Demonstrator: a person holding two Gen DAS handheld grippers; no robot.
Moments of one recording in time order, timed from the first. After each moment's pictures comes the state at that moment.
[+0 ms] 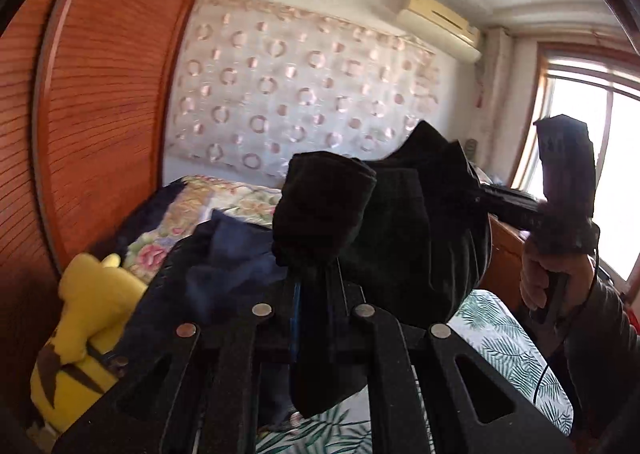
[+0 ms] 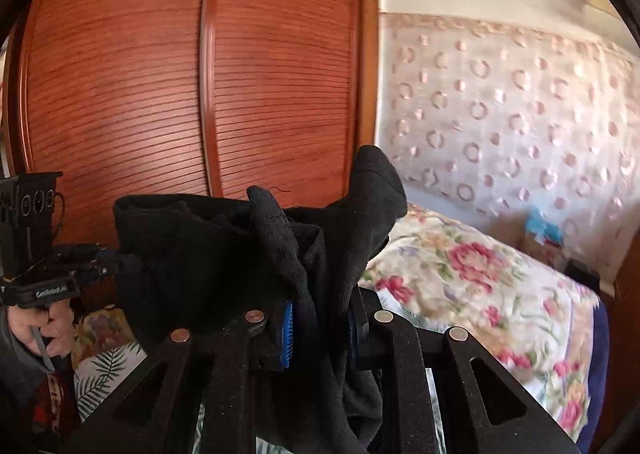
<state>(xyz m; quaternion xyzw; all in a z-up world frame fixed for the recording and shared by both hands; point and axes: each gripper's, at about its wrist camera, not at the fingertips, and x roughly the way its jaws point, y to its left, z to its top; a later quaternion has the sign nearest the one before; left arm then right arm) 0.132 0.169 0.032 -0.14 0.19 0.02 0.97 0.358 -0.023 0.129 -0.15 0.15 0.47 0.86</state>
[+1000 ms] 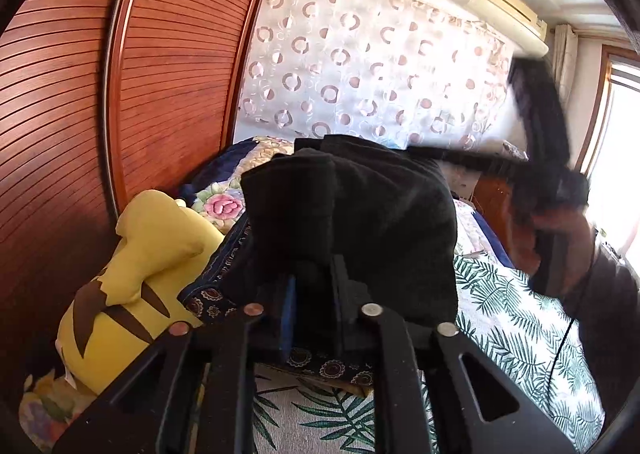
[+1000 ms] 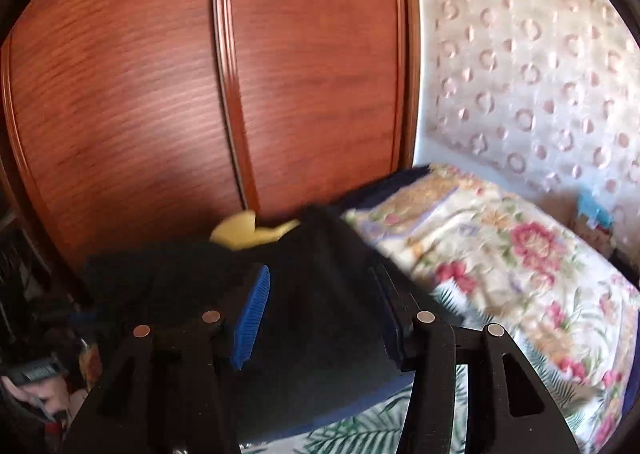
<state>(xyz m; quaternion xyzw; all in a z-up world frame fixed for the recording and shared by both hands) 0.115 0.201 -0.036 -0.16 0.24 0.12 0.95 0.467 0.044 0.077 -0.16 0.23 0.52 0.81</state>
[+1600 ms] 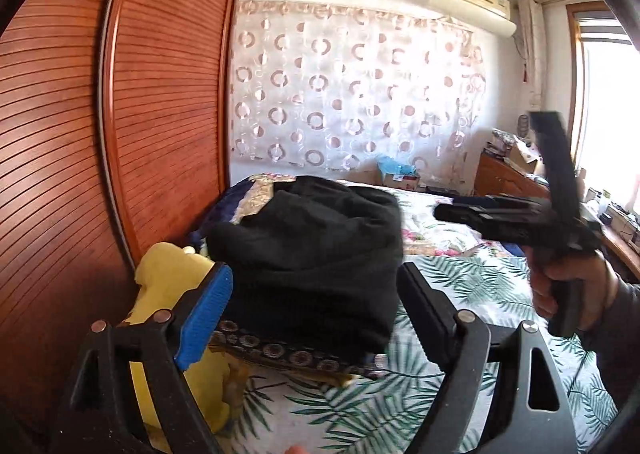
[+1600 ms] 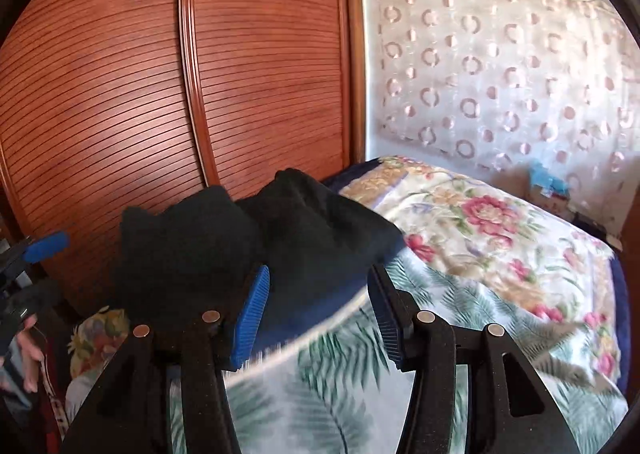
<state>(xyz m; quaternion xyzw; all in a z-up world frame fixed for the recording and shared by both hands) 0.081 0.149 0.005 -0.07 0.20 0.12 0.97 0.400 -0.039 0.084 -0.12 0.21 0.44 0.87</state>
